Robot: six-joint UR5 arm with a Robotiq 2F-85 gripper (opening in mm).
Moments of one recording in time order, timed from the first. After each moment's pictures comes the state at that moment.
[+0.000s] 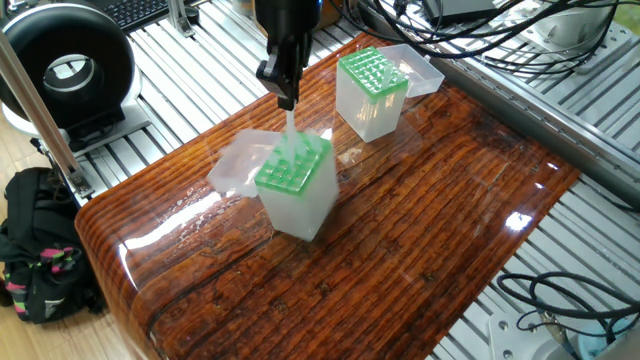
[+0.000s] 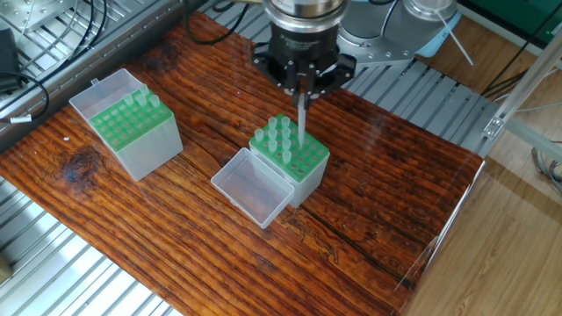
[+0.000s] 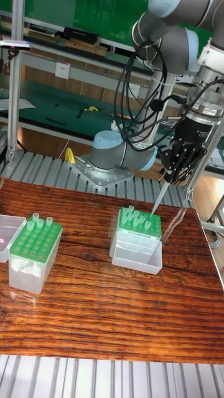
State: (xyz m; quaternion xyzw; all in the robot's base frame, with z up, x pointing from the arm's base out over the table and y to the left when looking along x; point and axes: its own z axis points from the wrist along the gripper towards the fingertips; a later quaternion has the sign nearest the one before) arm 0.464 0.140 0.290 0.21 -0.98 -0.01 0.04
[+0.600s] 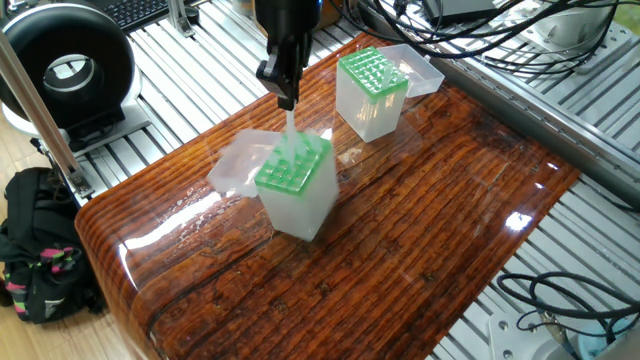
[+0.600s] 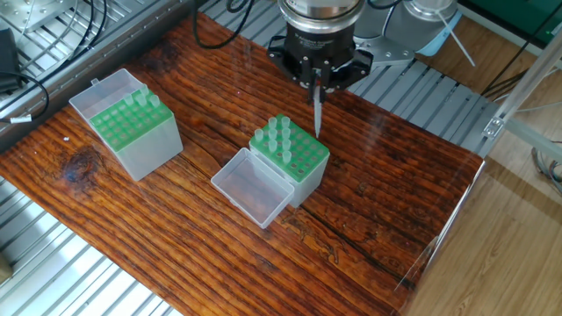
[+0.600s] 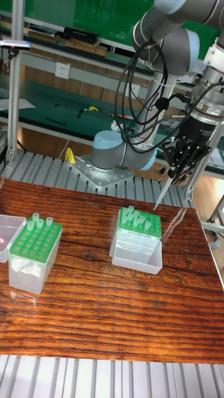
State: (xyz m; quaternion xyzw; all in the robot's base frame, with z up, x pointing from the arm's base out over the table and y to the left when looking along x) arm 0.450 0.150 0.293 0.18 -0.98 -0.01 0.07
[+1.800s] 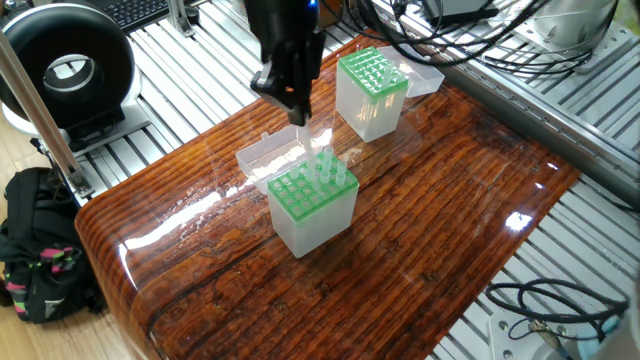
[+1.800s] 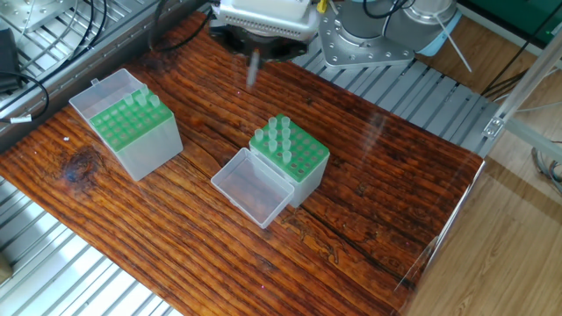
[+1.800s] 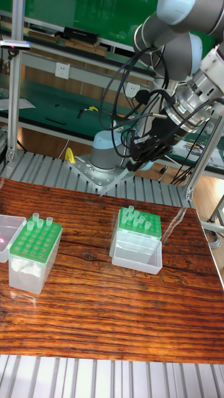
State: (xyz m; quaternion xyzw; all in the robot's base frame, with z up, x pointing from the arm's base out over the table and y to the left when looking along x) arm 0.468 0.035 0.294 0.28 -0.94 0.14 0.14
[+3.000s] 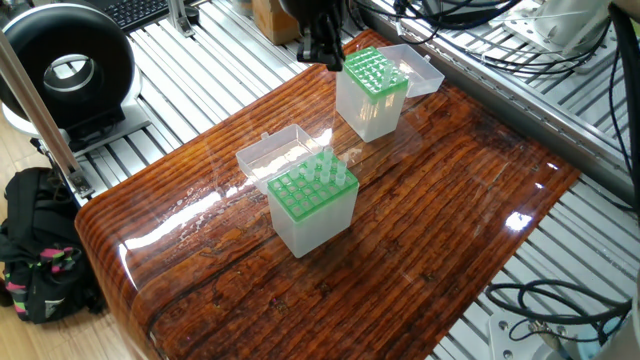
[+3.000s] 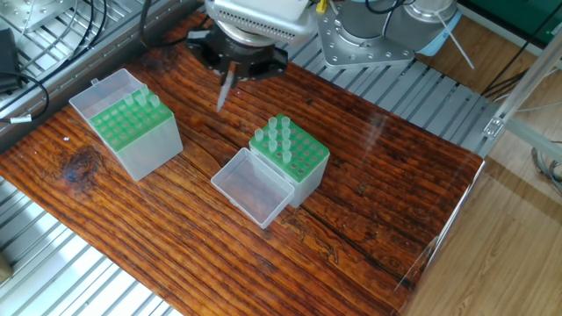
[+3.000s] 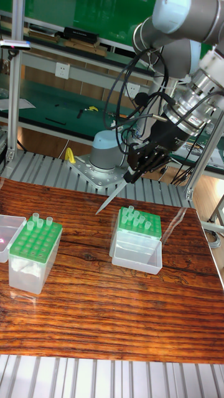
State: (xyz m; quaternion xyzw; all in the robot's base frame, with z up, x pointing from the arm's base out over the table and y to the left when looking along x) arm 0.521 0.027 0.289 0.28 -0.95 0.15 0.06
